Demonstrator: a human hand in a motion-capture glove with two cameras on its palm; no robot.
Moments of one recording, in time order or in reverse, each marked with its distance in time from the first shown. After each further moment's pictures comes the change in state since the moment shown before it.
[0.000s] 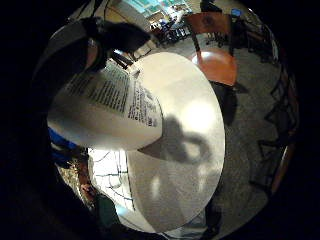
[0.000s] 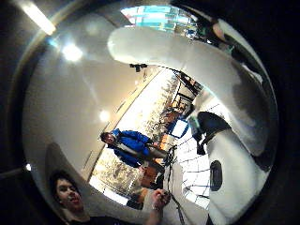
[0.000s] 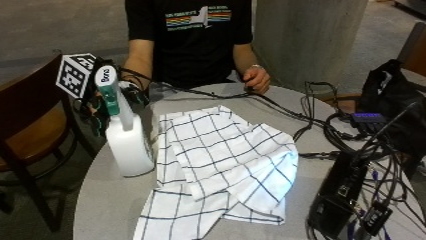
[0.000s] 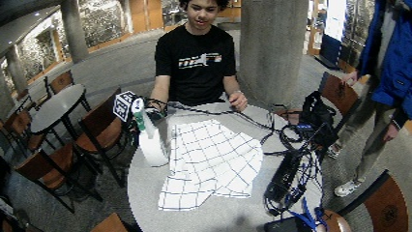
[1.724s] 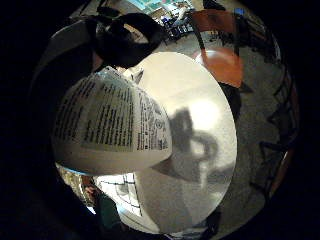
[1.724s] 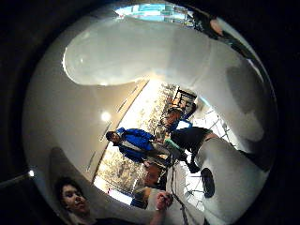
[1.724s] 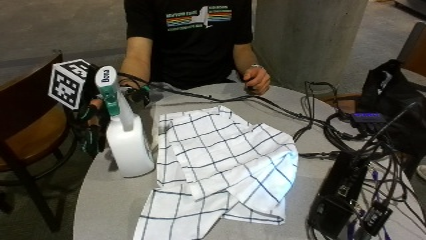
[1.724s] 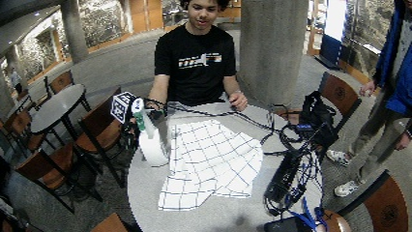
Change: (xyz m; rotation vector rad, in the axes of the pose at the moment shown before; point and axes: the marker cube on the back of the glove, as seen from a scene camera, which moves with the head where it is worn) arm -0.006 -0.038 0.027 -0.074 -0.052 0.043
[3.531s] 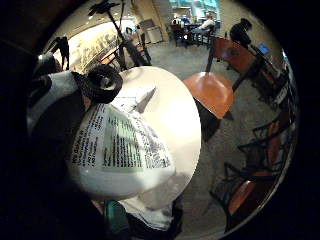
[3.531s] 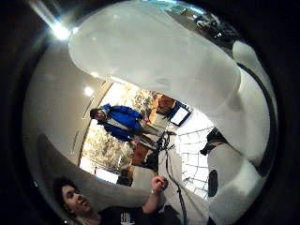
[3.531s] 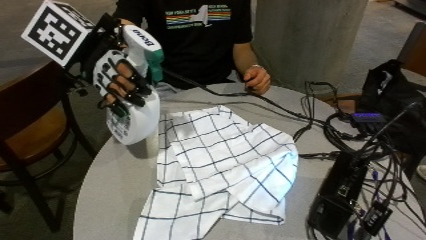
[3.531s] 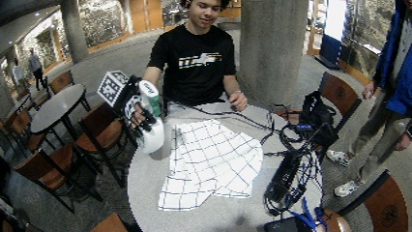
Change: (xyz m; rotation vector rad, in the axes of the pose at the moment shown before) arm -0.102 -0.043 -0.010 -0.282 0.257 -0.238
